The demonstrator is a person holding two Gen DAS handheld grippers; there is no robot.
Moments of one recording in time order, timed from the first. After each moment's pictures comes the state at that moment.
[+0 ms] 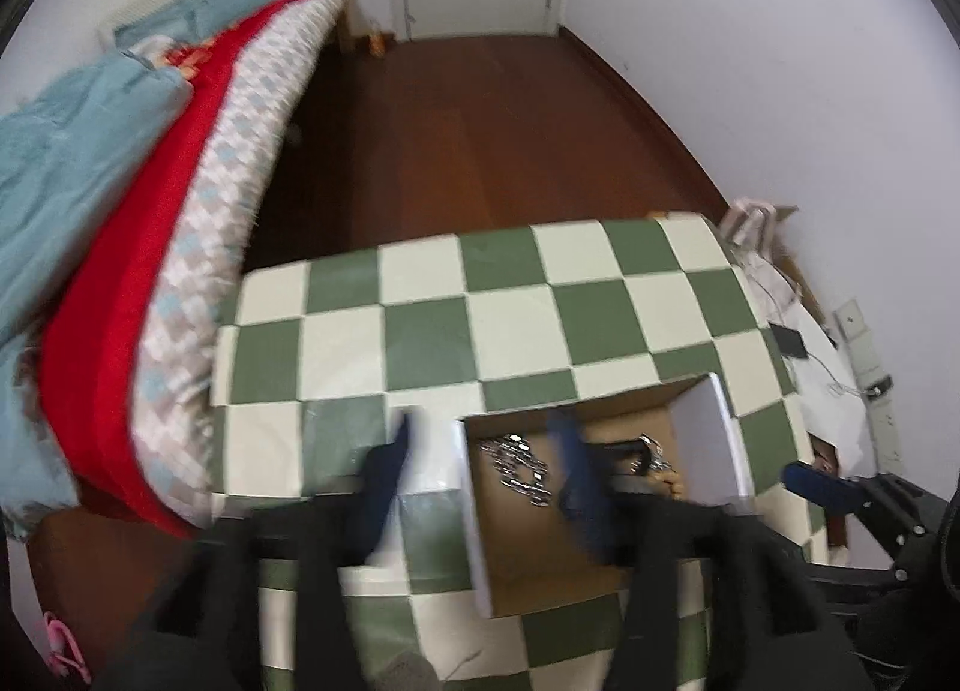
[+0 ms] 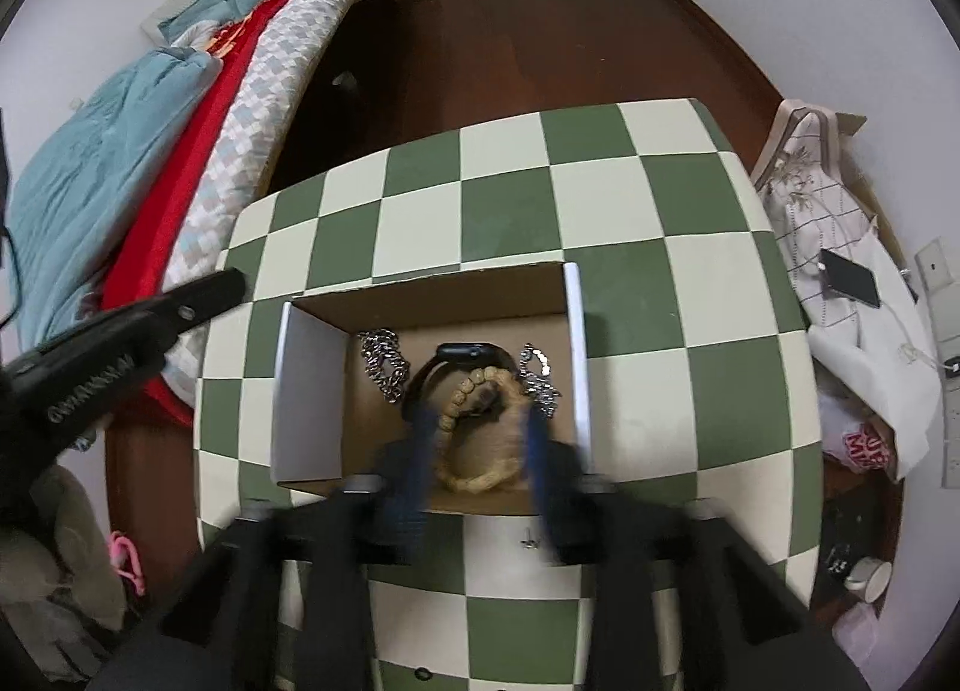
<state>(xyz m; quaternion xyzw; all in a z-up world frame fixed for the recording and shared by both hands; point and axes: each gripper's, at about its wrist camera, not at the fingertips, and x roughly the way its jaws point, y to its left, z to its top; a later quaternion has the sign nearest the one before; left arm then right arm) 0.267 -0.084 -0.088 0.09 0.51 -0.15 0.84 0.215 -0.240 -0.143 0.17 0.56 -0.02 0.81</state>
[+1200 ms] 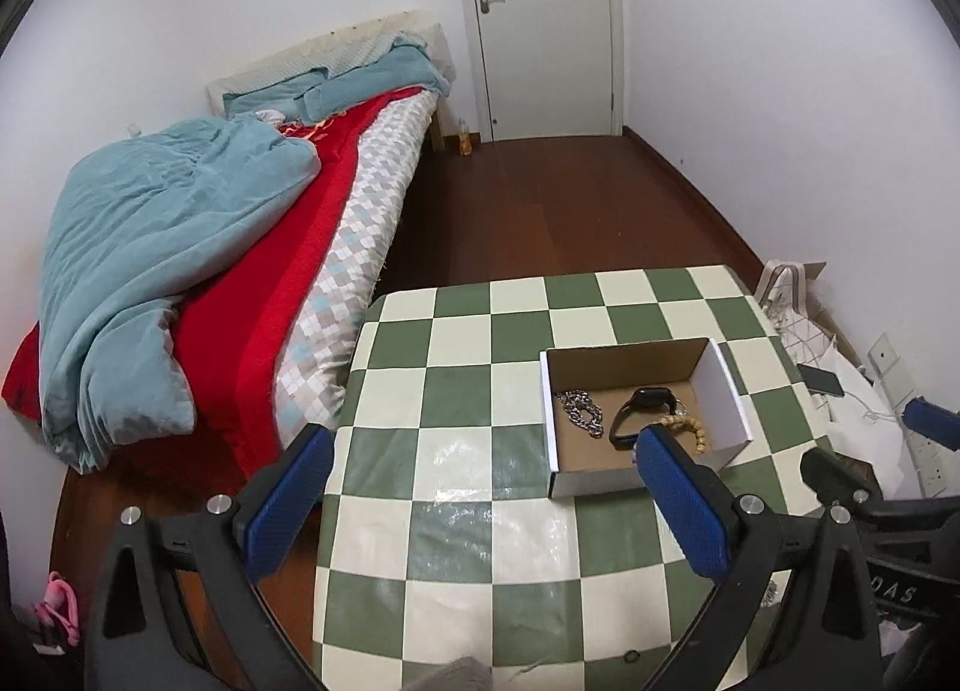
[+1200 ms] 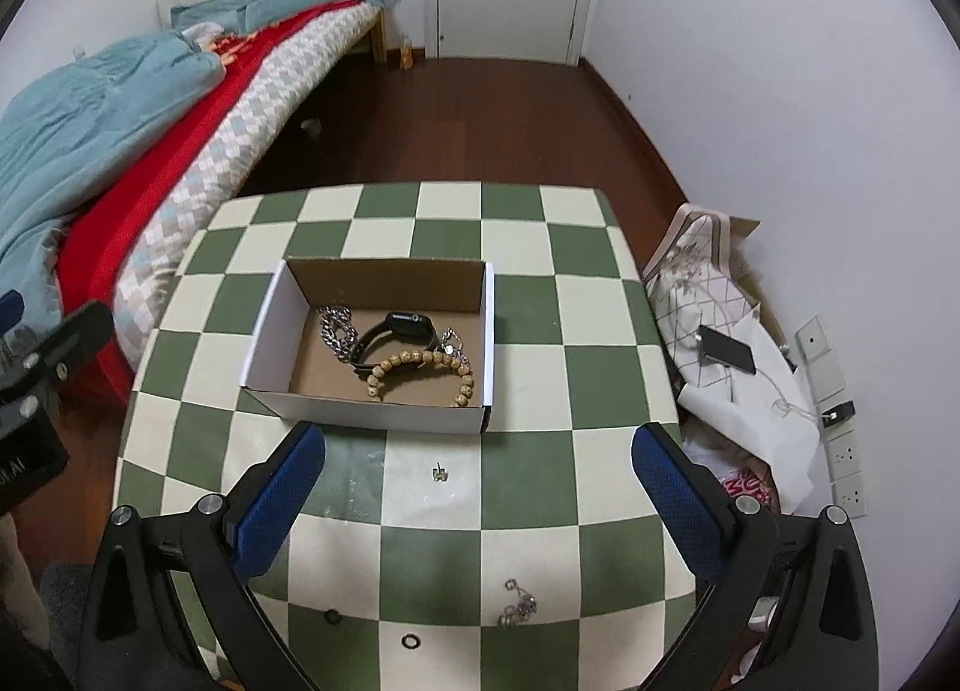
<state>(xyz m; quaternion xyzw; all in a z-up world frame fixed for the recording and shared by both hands) 0.112 -0.023 -0.030 0.09 0.38 -0.07 0.92 0.099 -0.201 -0.073 0.03 0.47 -0.10 0.87</state>
